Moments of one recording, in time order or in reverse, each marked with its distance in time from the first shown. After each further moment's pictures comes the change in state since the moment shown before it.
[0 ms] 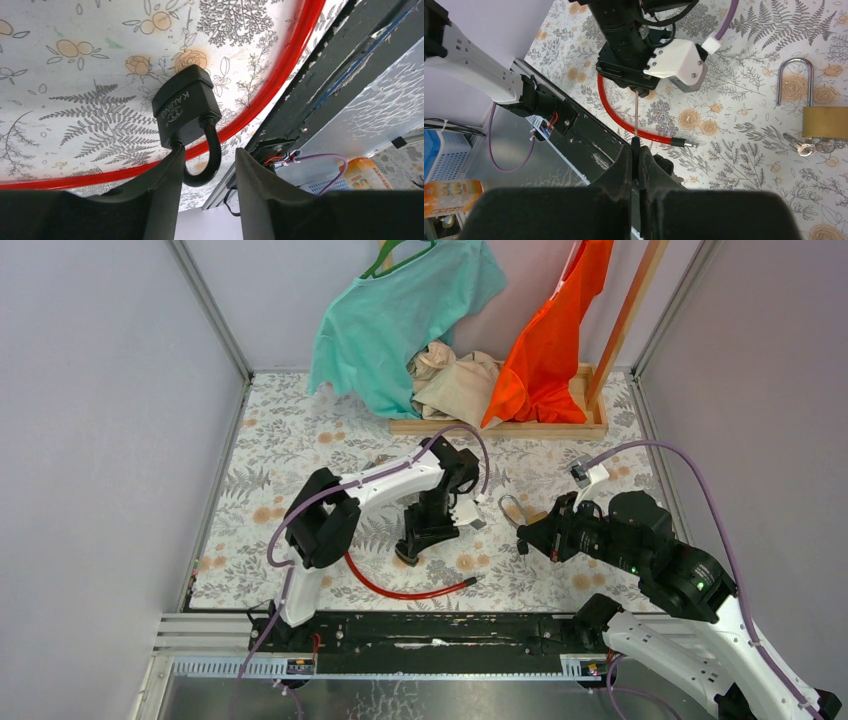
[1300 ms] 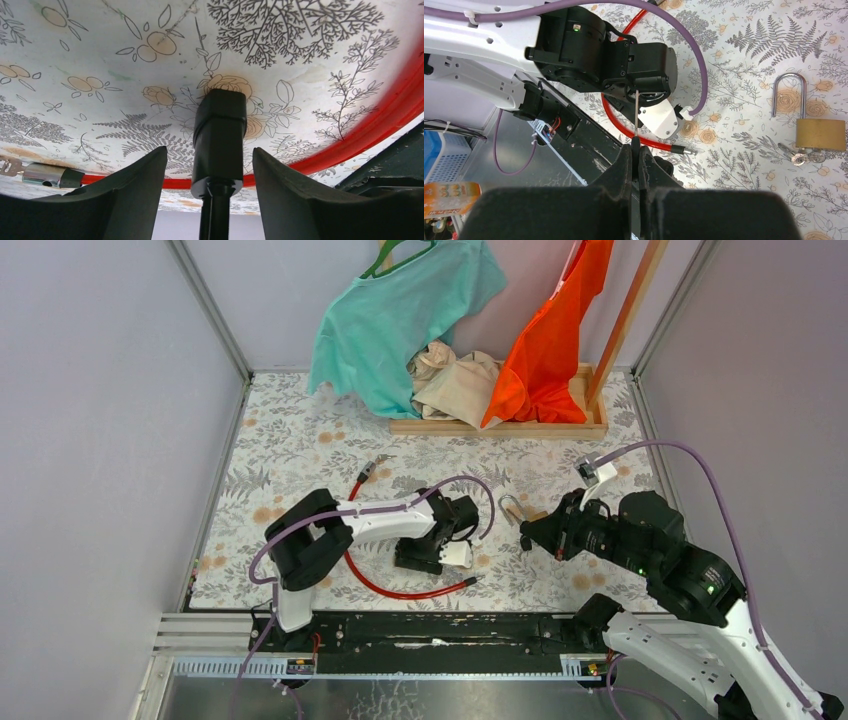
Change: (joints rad) left arm -0.163 -0.141 -0.399 0.419 -0.375 0.179; right arm 0.000 -0.005 0.040 -0.001 0.002 -0.023
